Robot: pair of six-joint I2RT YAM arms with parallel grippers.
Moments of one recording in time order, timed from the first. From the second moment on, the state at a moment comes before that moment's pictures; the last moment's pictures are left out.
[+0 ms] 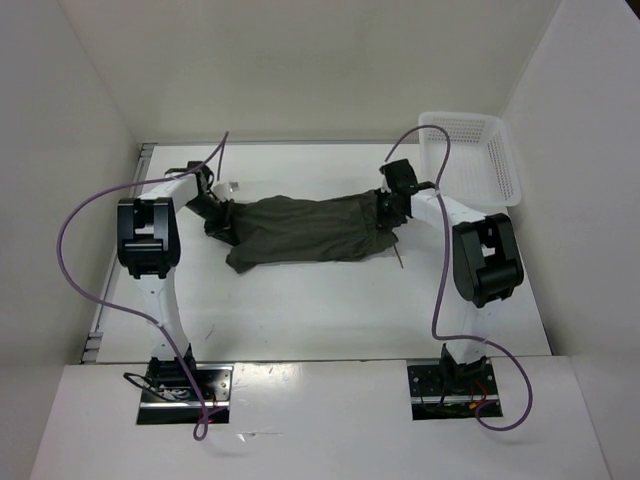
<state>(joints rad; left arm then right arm) 0.07 2.17 1.60 -0.94 0.49 0.07 0.27 1.87 1.27 -0.41 -0.05 0.24</state>
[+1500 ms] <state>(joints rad) -0.23 2.32 1.83 -0.76 0.56 0.05 0.77 2.27 2.18 -0.94 0.23 0.16</state>
